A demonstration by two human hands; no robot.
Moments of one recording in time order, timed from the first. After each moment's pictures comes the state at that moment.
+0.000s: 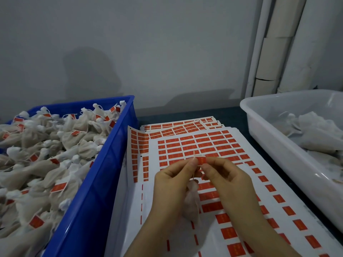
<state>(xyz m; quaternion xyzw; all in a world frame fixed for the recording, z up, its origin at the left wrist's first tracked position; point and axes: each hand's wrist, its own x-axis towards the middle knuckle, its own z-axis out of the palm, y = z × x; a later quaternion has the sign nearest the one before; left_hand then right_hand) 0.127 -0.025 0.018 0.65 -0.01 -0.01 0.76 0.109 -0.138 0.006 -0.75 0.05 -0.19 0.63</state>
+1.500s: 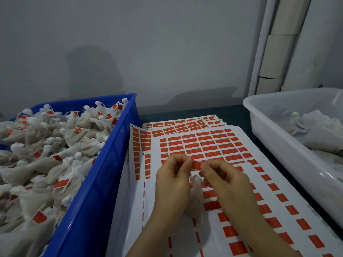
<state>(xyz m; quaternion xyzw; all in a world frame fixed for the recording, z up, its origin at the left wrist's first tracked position) 0.134 -0.025 0.006 0.72 -0.04 0.09 0.69 0.106 -0.134 0.004 -0.76 0.00 -0.18 0.62</state>
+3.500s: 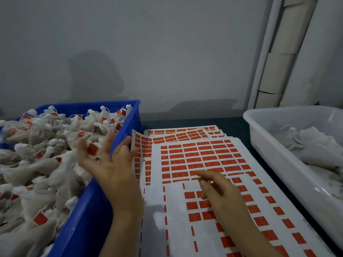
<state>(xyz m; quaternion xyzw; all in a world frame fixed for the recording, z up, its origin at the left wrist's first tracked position) 0.137 0.030 0.051 0.51 -0.03 0.40 0.76 0.110 -0.132 -0.002 -0.84 0.01 -0.10 0.53</state>
